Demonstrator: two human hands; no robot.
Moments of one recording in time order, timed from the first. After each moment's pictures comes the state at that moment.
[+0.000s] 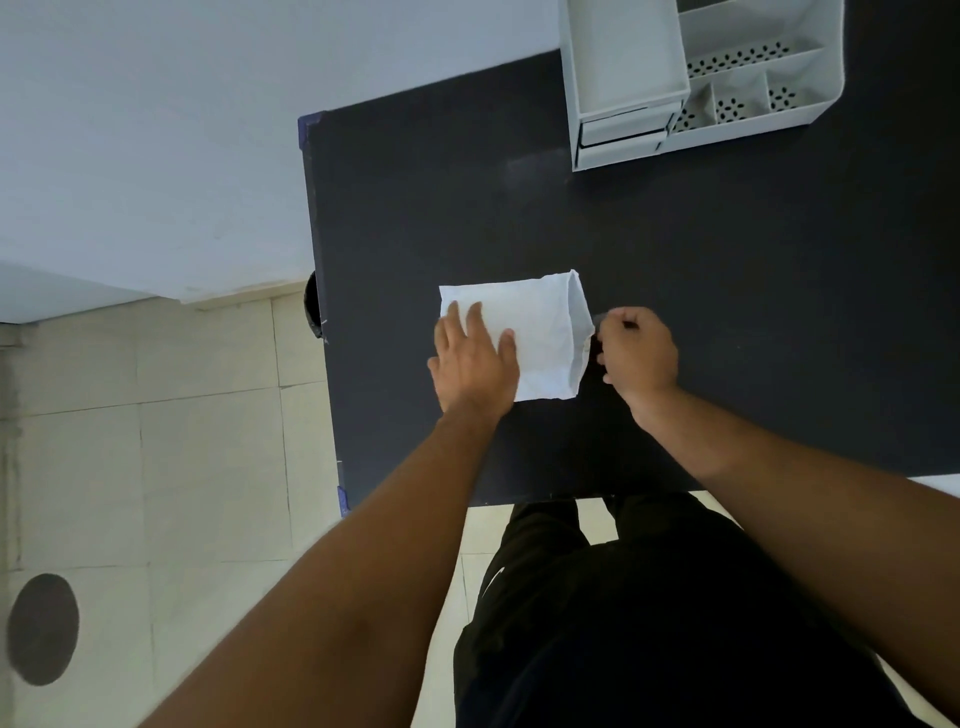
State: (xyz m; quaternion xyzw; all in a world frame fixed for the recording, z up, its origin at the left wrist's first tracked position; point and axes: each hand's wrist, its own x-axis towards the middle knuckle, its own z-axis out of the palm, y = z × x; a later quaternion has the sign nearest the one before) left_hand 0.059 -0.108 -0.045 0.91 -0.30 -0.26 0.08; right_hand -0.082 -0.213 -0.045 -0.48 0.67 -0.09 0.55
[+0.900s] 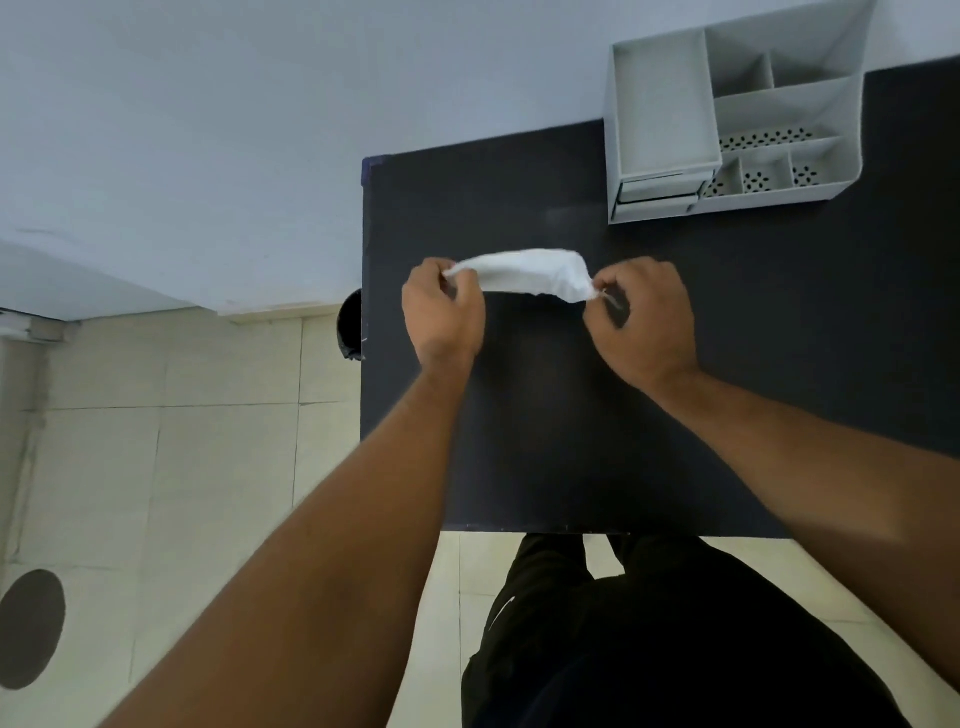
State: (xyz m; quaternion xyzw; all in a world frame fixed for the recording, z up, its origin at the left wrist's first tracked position) left_hand 0.134 -0.140 0.022 0.88 -0.17 -0.13 0.42; right_hand -0.044 -0.250 0.001 -0.85 0.37 -0.24 0.30
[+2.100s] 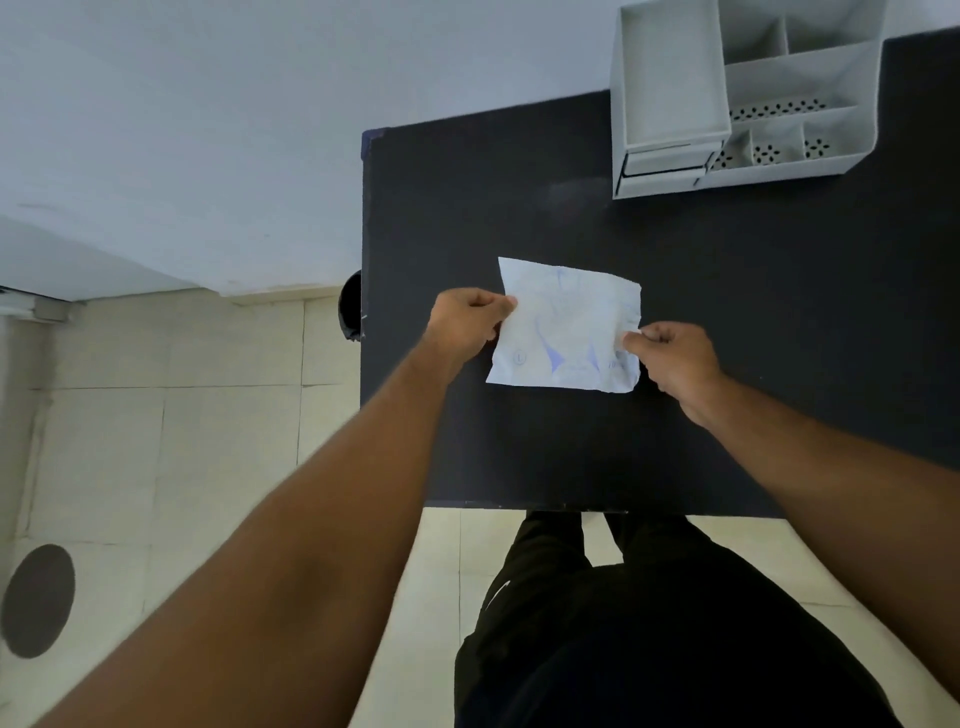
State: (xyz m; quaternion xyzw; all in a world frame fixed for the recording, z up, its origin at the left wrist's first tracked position) left_hand 0.126 -0.124 0.012 0.84 -0.13 -0.42 0.32; right_hand -0.094 -0.244 -0.055 -0.57 0.59 -0.02 0.57
